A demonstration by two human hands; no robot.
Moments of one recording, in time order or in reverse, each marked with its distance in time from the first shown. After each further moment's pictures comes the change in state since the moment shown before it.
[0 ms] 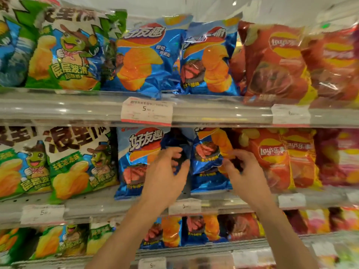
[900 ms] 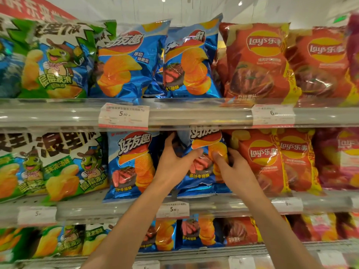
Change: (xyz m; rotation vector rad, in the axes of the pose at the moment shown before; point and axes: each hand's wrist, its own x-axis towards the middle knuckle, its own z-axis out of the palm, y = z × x) left_hand 0.041 0.031 0.049 -0.379 -0.020 -0.223; right_hand 0.027 0.017 -0.005 0.175 -0.159 0.217
